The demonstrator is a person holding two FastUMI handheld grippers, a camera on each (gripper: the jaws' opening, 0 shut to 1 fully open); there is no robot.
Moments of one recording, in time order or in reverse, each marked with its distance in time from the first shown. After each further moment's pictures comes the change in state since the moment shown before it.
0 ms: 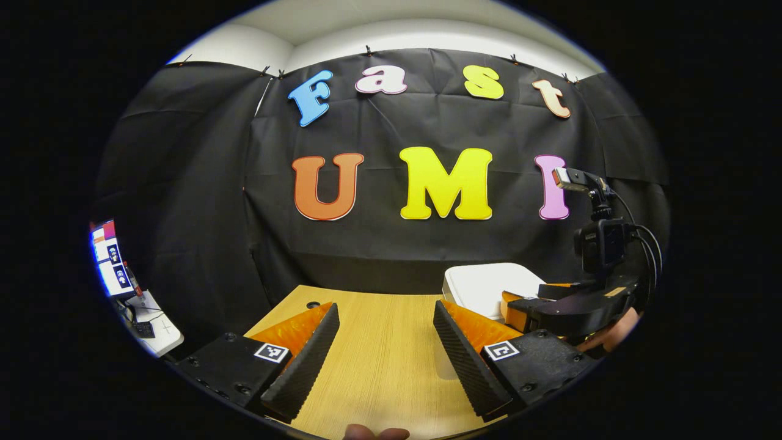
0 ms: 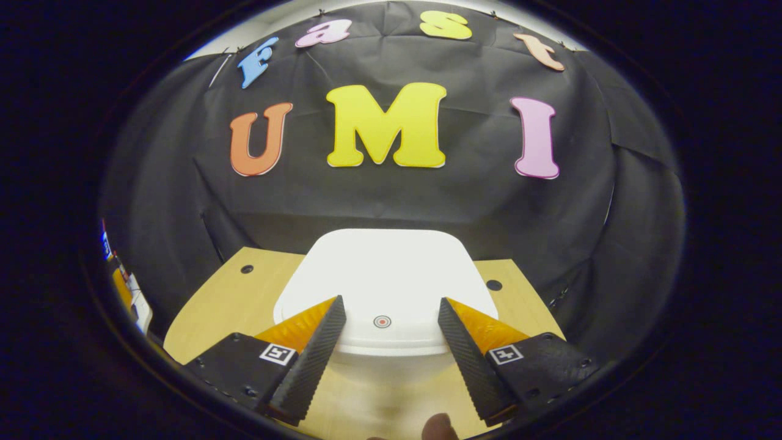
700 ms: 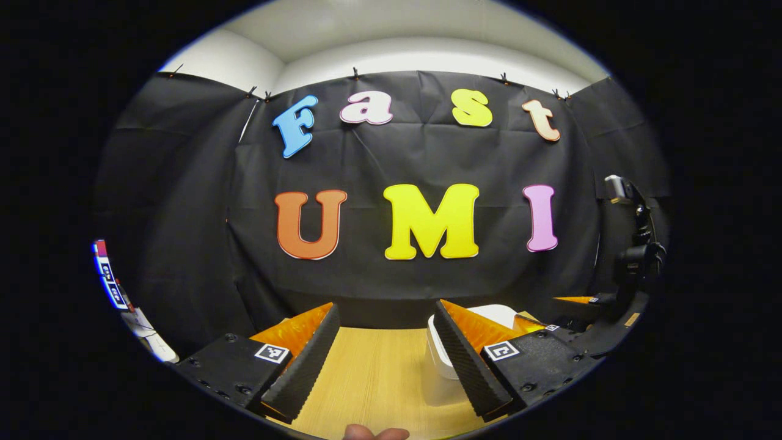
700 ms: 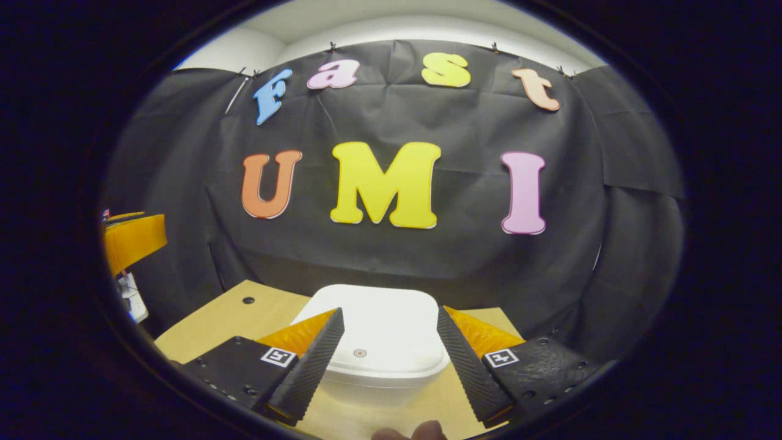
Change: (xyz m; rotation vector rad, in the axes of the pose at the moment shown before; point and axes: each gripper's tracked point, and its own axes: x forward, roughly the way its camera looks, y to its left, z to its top) left arm 0.024 -0.023 0.092 0.012 -0.159 -0.066; right arm -0.064 -0.039 0.078 -0.033 -0.272 -0.010
